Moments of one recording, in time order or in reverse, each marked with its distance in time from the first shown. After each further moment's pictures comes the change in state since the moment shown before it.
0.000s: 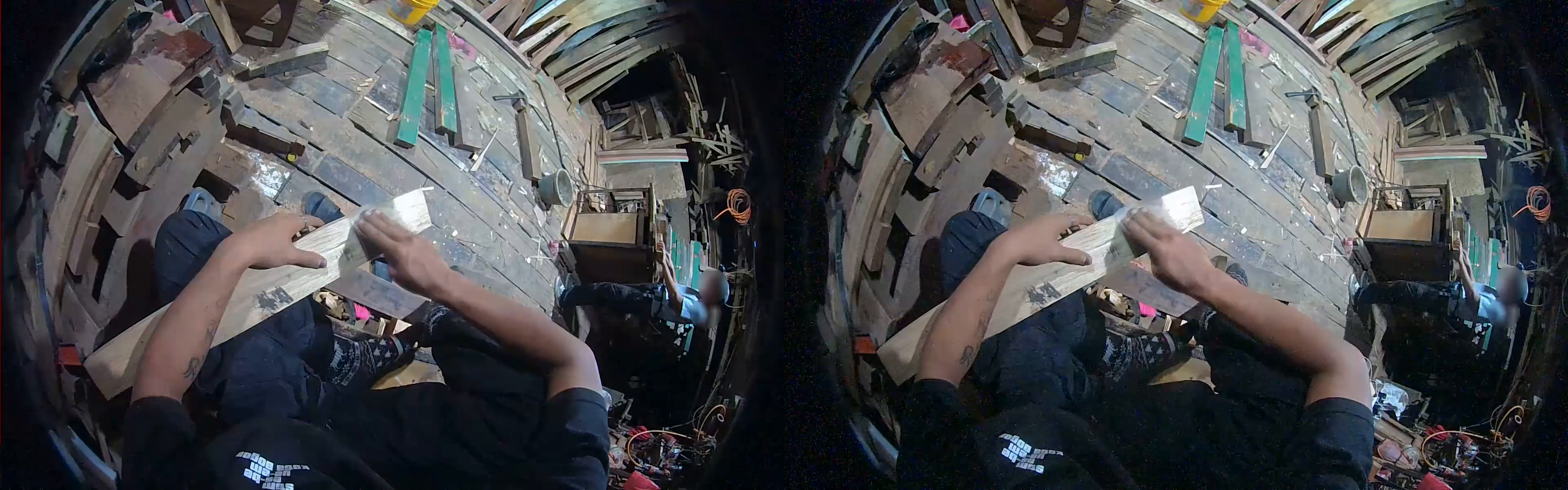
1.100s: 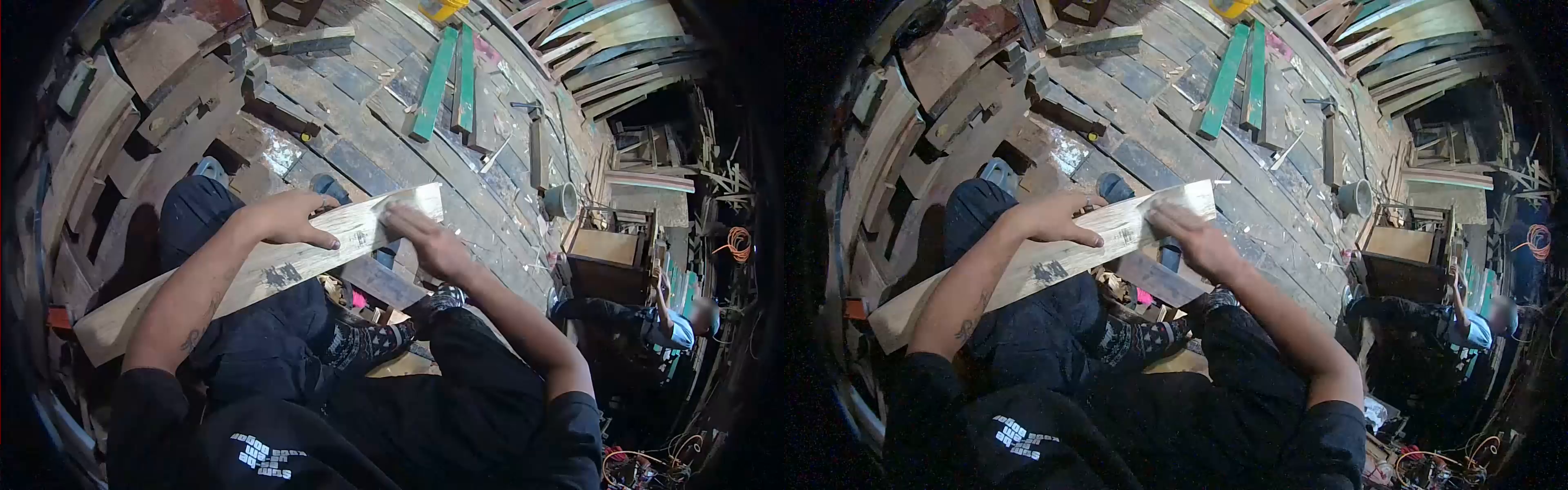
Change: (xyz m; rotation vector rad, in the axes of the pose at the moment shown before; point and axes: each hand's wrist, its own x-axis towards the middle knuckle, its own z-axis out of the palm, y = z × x) left_hand 0.004 -0.009 0.004 0.023 0.009 0.007; right_hand -0.009 0.036 -0.007 0.042 -0.049 -0.146
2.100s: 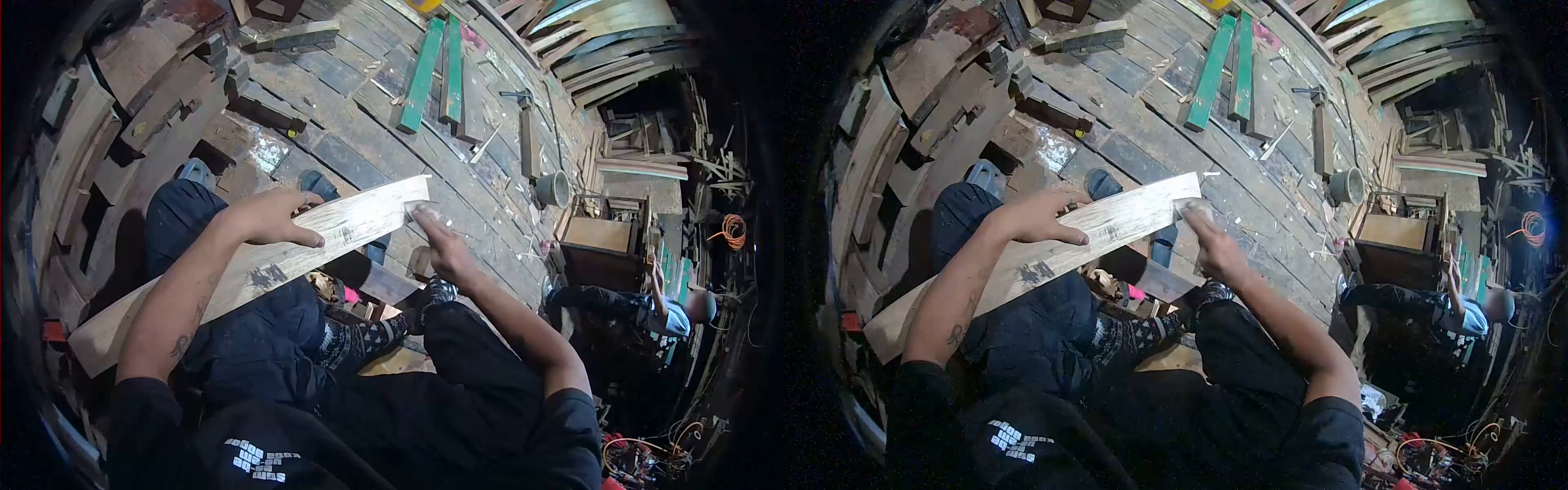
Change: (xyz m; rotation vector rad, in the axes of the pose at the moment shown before) left_hand -0.002 -0.001 -0.001 0.000 0.033 0.017; right_hand -0.060 0.017 0.004 0.072 0.032 0.304
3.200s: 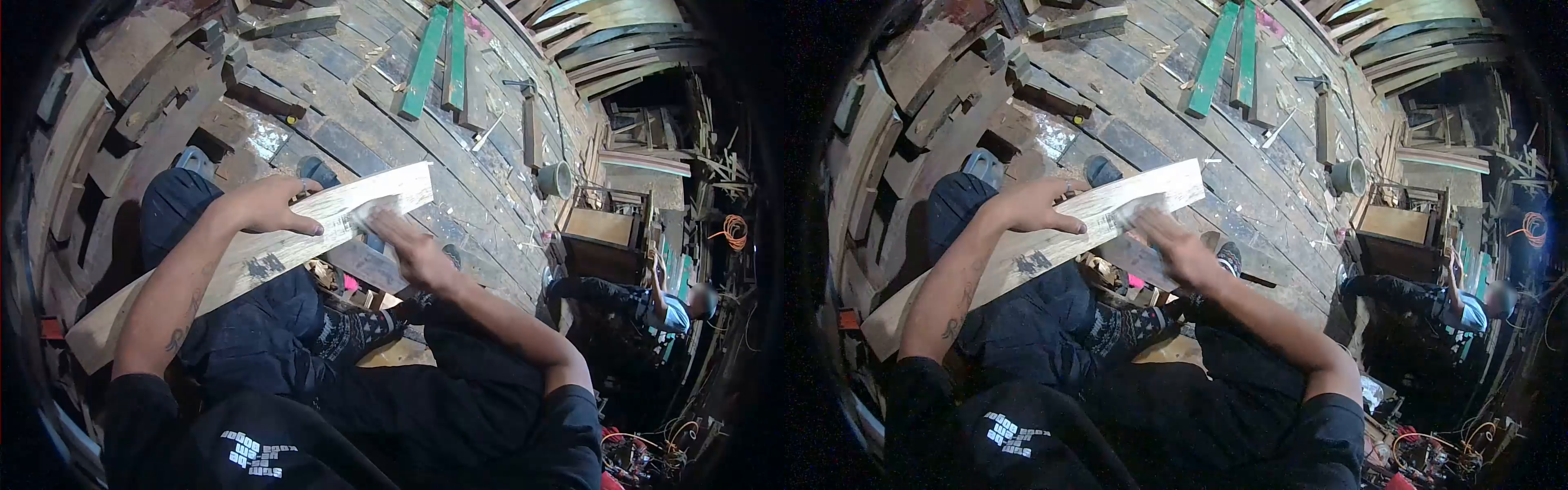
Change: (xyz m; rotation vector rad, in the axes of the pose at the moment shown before) left_hand 0.002 -0.002 0.001 -0.048 -0.020 0.026; right_hand 0.015 -0.065 0.012 0.130 -0.140 -0.134
